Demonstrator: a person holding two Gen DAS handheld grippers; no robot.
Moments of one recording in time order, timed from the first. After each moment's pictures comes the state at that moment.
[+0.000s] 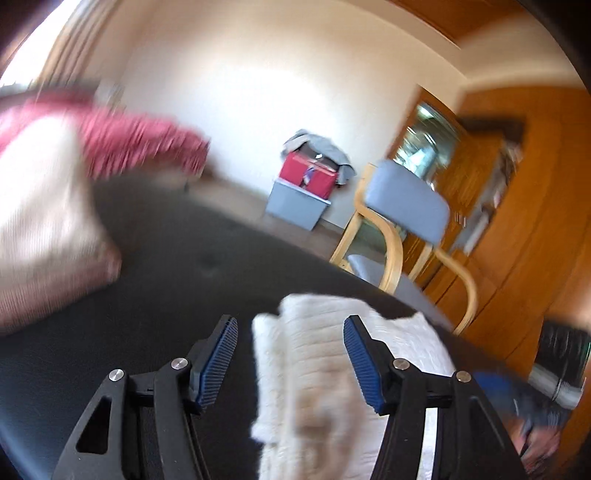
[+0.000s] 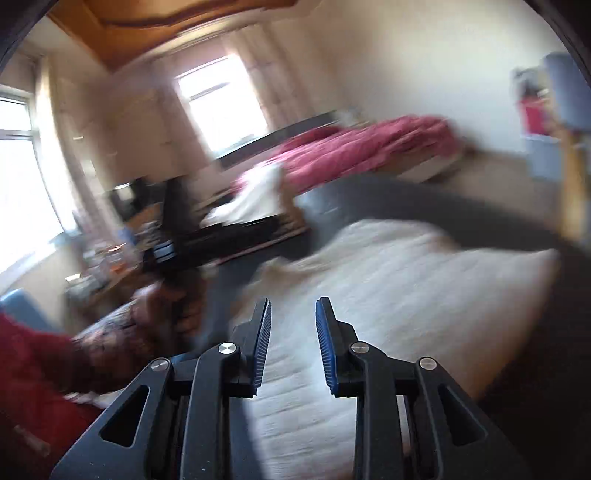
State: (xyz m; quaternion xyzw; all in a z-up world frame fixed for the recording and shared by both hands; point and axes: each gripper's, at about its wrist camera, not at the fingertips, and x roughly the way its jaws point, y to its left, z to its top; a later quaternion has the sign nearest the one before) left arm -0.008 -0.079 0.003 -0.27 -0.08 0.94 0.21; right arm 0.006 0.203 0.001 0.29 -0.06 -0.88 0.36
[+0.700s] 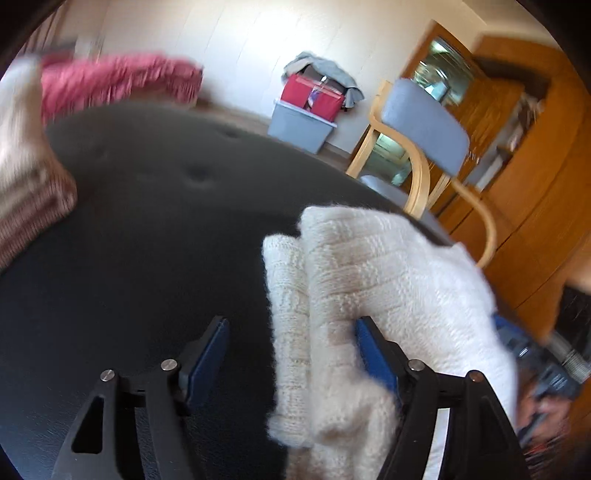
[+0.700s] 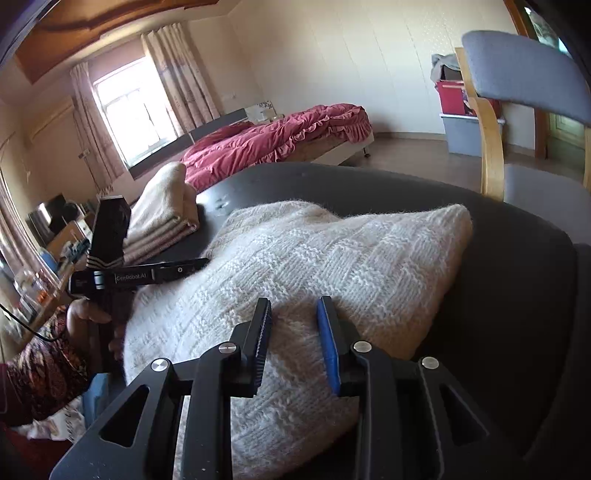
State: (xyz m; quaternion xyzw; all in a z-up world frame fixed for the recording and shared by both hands) left arm -0.073 -0.101 -0.075 -0.46 -0.17 0.85 0.22; right arm -0.012 0.222 -0.030 0.34 -0.10 -0.90 0.27
